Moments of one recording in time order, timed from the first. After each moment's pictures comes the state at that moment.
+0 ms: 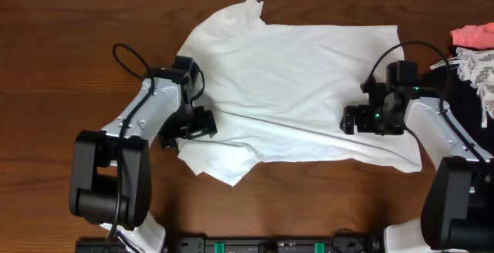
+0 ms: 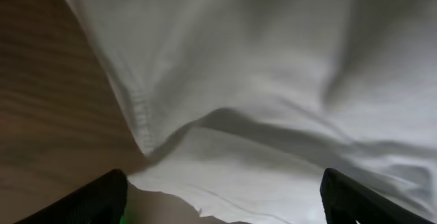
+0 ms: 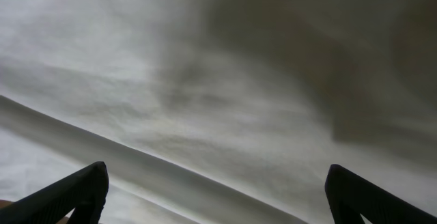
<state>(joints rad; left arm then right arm) -0.19 1.81 1.15 -1.07 0.11 -0.48 -0.06 1.66 0.98 -0.75 -0.21 -0.06</state>
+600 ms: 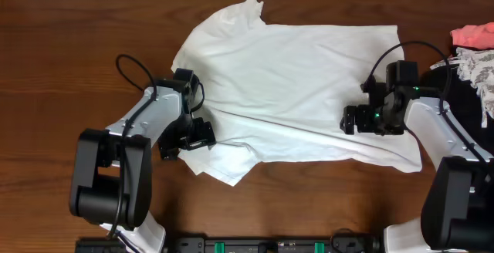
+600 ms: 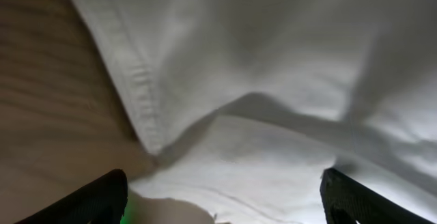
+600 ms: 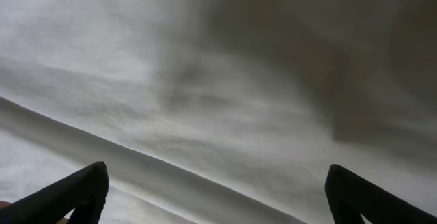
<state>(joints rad) -0.19 1.81 1.06 -1.03 0.11 -0.48 -0.06 1.66 0.98 -0.75 -0.20 -0.06</state>
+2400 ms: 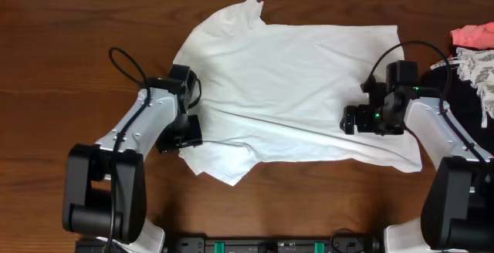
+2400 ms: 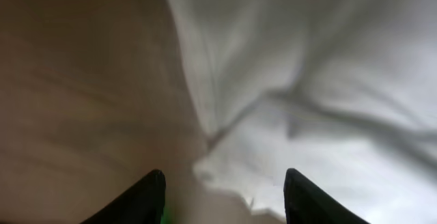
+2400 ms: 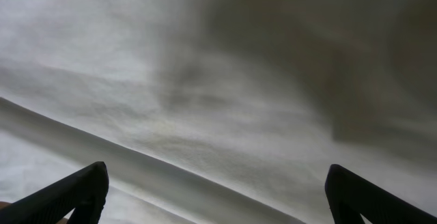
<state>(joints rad) -0.19 1.73 1.07 -1.04 -0.03 -0.43 -0.06 1.66 0.98 -0.75 -0.20 -0.06</state>
